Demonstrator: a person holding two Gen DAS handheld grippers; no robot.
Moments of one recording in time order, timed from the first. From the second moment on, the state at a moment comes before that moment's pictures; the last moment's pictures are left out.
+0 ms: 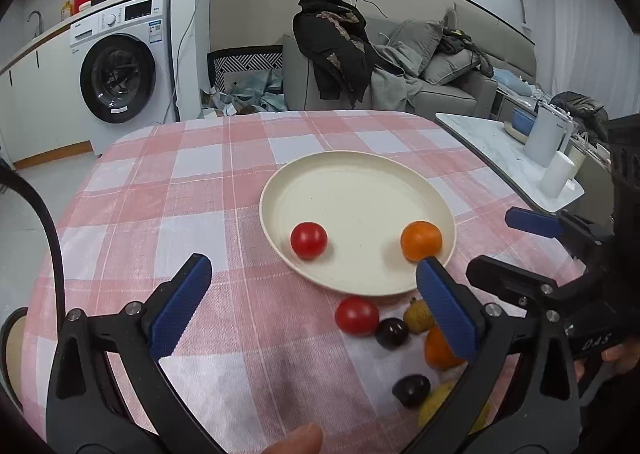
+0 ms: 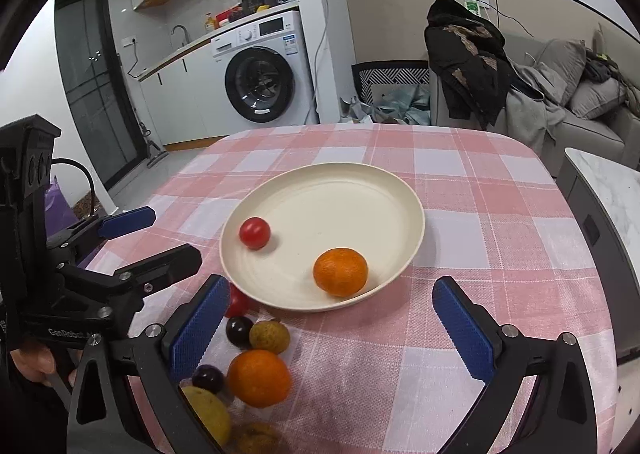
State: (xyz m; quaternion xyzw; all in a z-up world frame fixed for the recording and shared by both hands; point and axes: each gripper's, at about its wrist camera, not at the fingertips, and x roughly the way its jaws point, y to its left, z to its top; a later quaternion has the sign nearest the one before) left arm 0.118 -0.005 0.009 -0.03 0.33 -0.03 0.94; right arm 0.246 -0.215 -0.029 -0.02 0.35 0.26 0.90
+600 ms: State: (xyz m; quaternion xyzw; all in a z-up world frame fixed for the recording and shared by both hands) left arm 0.059 -0.019 0.005 -0.01 0.33 -0.04 0.94; right arm 0.206 -0.240 -0.033 -0.05 0.37 0.27 0.89
